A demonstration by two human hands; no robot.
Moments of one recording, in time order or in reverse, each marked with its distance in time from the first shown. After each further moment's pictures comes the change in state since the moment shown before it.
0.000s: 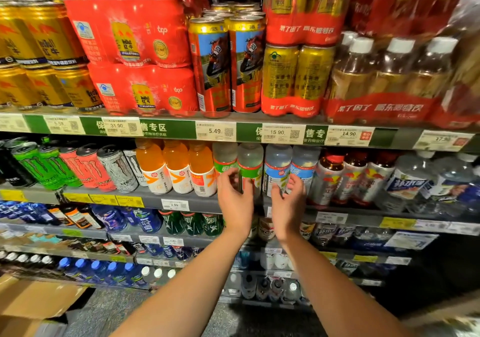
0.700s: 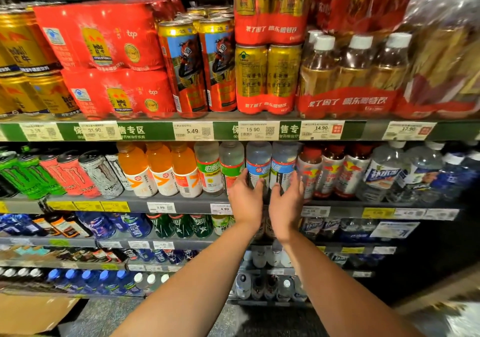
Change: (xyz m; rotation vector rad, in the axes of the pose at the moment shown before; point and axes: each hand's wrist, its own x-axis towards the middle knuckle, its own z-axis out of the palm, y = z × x) left_hand -0.019 0.016 0.049 0.154 -0.176 -0.036; right_hand 0.011 0.004 -0.030 -0.206 0.105 -0.085
